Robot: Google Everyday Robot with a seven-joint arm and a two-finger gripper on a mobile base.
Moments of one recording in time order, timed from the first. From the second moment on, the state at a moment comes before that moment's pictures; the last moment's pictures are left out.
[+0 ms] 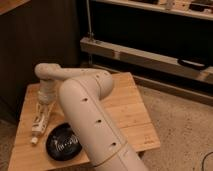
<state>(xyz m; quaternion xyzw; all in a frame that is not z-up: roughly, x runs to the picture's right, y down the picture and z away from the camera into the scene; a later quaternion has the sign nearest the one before) -0.352 0.138 0.826 -0.48 0.32 0.61 0.55</state>
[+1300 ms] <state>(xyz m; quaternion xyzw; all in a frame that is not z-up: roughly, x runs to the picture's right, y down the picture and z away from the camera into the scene) -0.353 0.133 0.819 -0.47 0.31 0.62 0.55</state>
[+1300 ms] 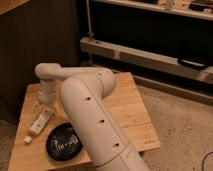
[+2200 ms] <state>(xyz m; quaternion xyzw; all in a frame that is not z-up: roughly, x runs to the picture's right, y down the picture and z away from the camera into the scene) -0.394 0.152 0.828 -0.49 0.32 0.61 0.53</state>
